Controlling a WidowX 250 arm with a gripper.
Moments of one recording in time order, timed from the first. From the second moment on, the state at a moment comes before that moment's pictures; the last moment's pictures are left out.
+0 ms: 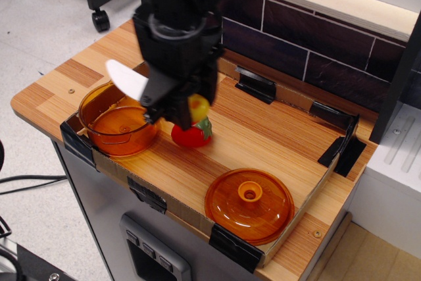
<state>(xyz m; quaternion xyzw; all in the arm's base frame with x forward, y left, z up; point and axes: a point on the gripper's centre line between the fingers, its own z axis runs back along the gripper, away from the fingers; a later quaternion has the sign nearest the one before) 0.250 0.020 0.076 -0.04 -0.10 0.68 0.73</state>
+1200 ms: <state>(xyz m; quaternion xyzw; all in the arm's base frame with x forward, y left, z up) 0.246 0.077 0.038 0.00 -0.09 0.71 0.70</state>
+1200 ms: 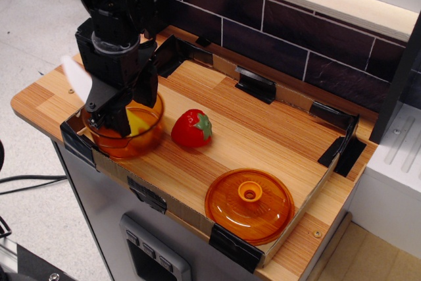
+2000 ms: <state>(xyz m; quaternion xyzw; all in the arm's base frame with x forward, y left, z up) 0.246 0.074 0.117 -0.05 -0.12 0.76 0.64</state>
